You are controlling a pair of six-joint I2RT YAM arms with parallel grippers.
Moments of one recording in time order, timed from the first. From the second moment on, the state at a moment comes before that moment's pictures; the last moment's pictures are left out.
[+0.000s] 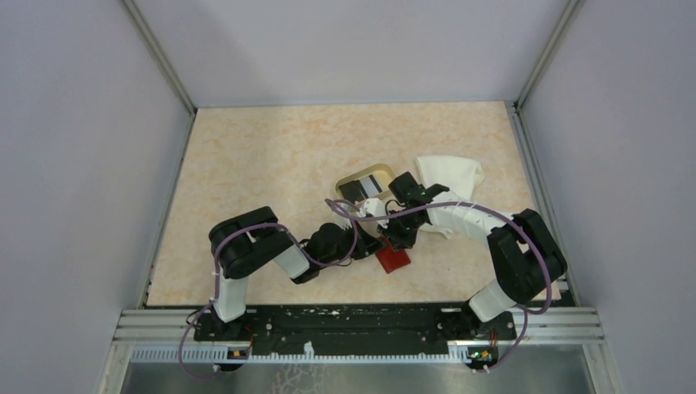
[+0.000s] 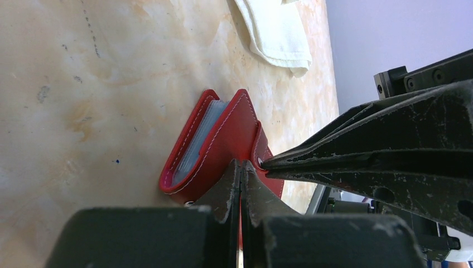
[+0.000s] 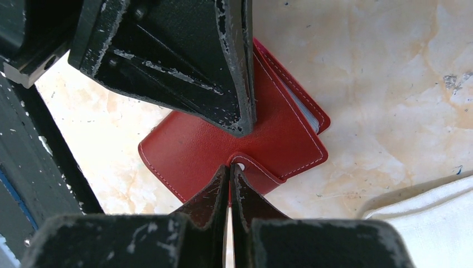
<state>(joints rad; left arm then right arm) -0.99 1.97 0.53 1.16 0.02 -1.08 0.59 1.53 0.90 -0.67 -0.42 -0.65</state>
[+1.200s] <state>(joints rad) -0.99 1.87 0.50 1.12 0.04 -1.00 0.48 1.44 0.93 -0.78 -0.63 -0.72</state>
